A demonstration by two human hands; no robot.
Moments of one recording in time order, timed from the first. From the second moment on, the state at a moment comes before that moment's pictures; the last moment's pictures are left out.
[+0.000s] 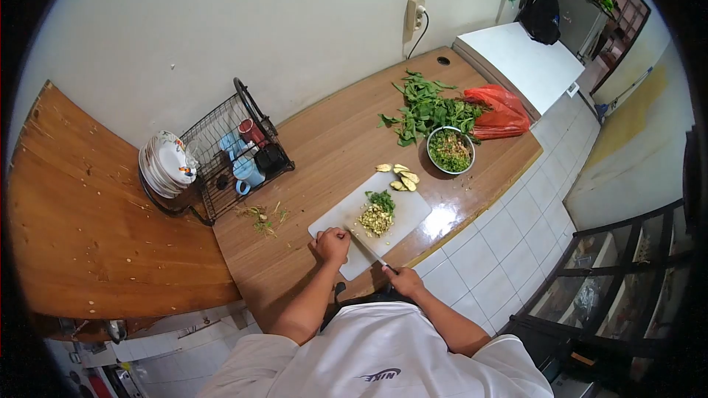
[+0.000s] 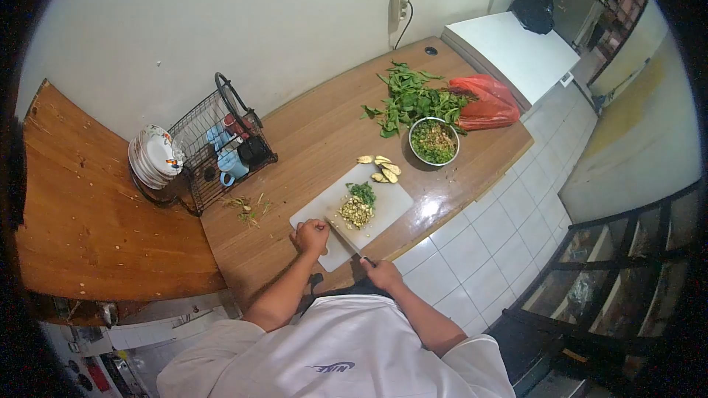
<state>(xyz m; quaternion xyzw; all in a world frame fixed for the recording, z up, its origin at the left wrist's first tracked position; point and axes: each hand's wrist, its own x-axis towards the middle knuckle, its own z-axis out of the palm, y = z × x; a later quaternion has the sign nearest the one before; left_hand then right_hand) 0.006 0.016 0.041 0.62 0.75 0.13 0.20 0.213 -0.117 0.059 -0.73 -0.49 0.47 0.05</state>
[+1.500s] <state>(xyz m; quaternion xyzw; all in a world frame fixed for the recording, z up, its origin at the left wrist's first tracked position) -0.005 0.017 0.025 0.63 0.73 0.15 0.20 0.216 -0.119 0.061 -0.71 -0.49 0.50 0.06</state>
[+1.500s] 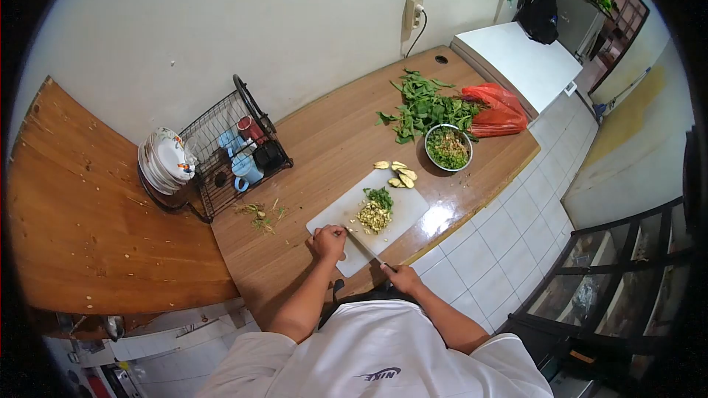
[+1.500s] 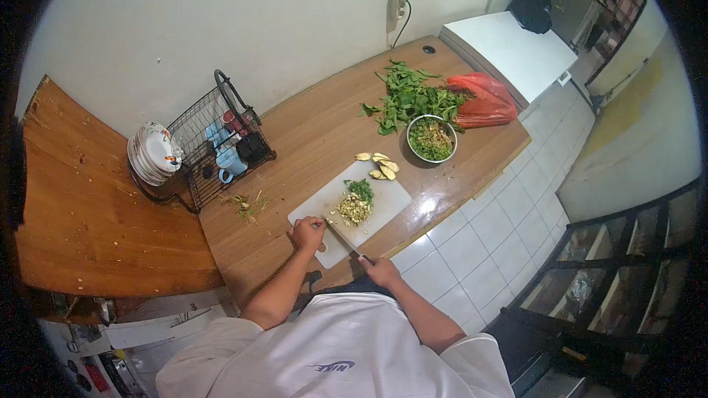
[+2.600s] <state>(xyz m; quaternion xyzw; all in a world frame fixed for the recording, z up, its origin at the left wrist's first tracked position) -0.007 0.010 0.033 0.59 0.74 0.24 0.23 0.223 -0.112 0.089 -0.75 -0.56 0.36 0.00</state>
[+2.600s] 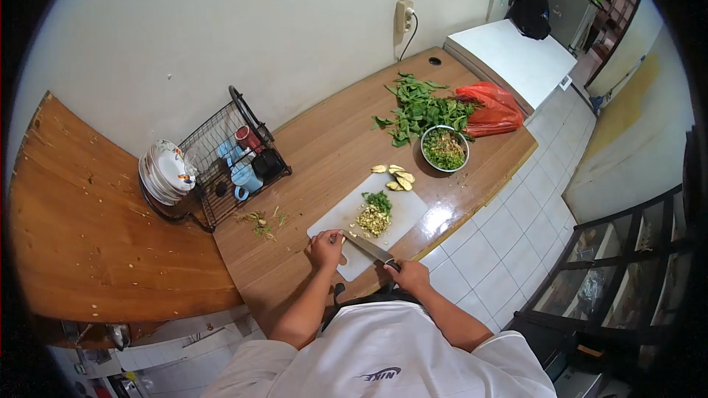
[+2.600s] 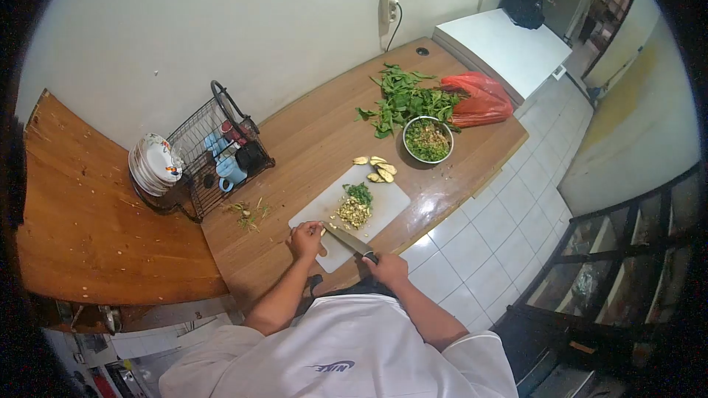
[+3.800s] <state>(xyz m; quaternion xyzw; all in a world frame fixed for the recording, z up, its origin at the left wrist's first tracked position) -0.009 -0.001 0.032 0.64 0.72 0.12 0.22 0.231 -0.136 0.052 -0.73 -0.49 0.48 0.07</state>
